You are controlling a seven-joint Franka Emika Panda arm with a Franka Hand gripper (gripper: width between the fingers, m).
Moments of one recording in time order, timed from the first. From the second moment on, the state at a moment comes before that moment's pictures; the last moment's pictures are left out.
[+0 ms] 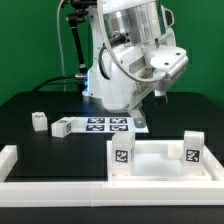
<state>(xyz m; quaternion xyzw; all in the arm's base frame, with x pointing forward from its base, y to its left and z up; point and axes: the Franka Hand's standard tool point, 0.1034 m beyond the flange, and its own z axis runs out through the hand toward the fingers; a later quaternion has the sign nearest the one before) 0.604 0.039 0.114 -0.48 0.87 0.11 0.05</state>
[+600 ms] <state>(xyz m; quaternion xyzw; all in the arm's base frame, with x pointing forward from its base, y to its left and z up) 0.592 0.045 0.107 -0.50 0.86 0.12 0.03</state>
